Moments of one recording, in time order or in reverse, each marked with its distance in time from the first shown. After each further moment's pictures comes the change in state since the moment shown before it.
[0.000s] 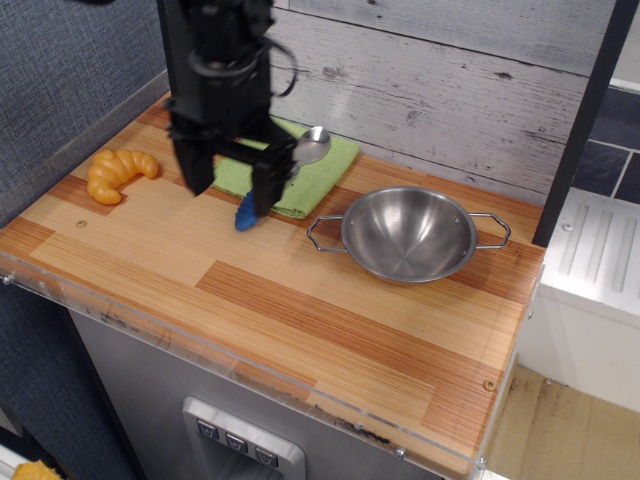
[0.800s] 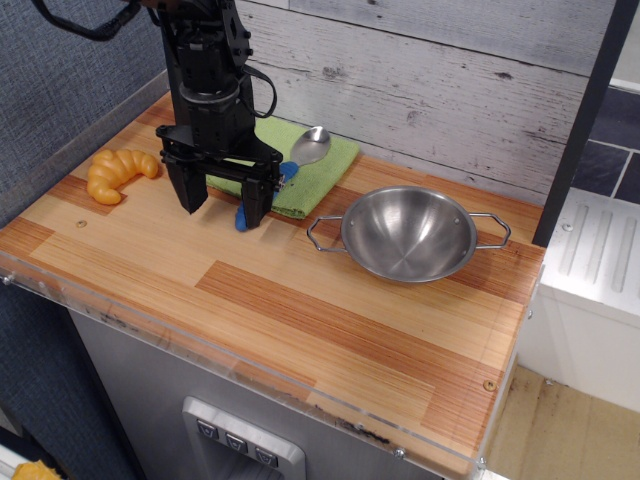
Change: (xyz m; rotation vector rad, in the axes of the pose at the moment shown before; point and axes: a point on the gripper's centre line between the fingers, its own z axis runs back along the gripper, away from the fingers) arm 0.017 0.012 -0.031 -0.037 0.022 0.051
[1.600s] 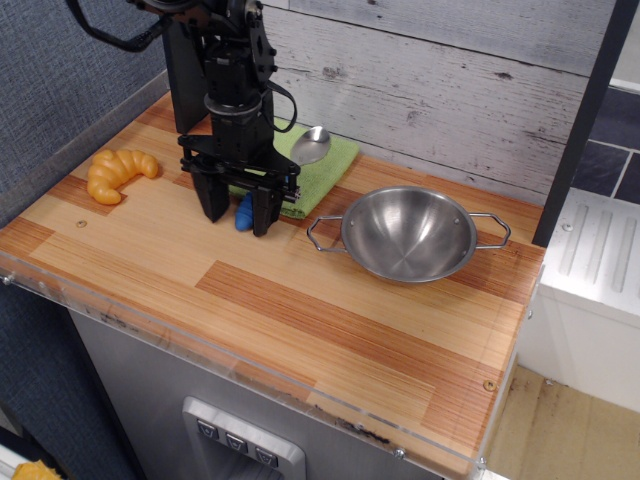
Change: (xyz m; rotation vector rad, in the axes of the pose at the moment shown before) arm 0.008 -0.009 -0.015 0.028 0.026 -0.037
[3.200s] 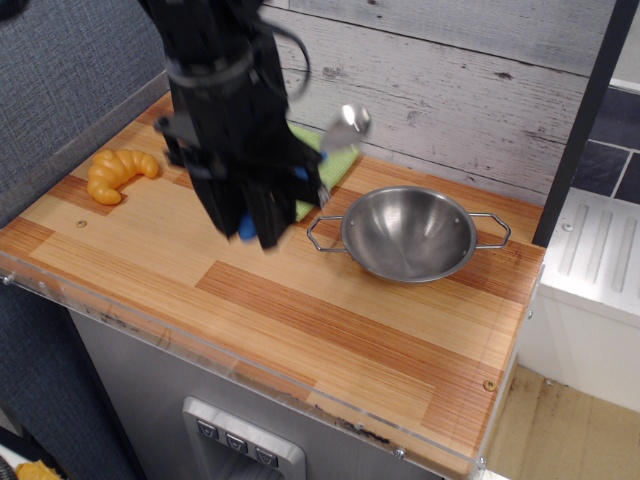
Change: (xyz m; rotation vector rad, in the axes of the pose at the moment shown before) arm -0.101 -0.077 0.101 -0.150 -0.119 -0.101
